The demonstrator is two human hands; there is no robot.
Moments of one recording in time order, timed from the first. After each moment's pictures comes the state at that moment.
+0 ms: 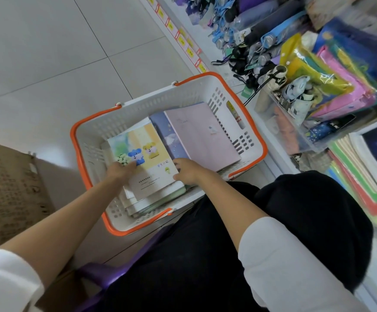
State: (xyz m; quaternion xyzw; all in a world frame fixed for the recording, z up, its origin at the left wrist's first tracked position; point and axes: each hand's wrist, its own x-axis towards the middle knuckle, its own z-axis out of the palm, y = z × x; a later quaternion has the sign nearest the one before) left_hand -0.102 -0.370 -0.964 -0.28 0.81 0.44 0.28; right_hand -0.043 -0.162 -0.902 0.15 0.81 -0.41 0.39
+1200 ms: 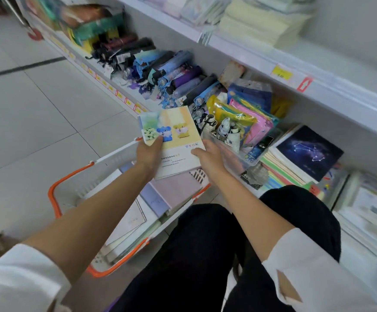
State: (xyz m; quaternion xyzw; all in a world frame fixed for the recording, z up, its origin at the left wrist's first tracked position) left_hand -0.088 -0.196 -0.760 -0.03 0.69 0.69 0.22; right_hand 0.011 -0.071 -0.750 0.32 0.67 -0.65 -0.14
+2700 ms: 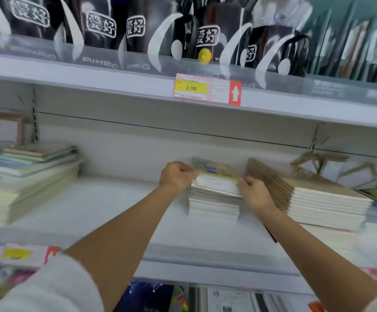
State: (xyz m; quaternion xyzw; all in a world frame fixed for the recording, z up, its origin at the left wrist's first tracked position) left_hand 0.151 0.334 -0.498 0.52 0.63 0.54 0.22; right_hand 0.360 0.353 -0.503 0.55 0.67 -0.22 -0.44
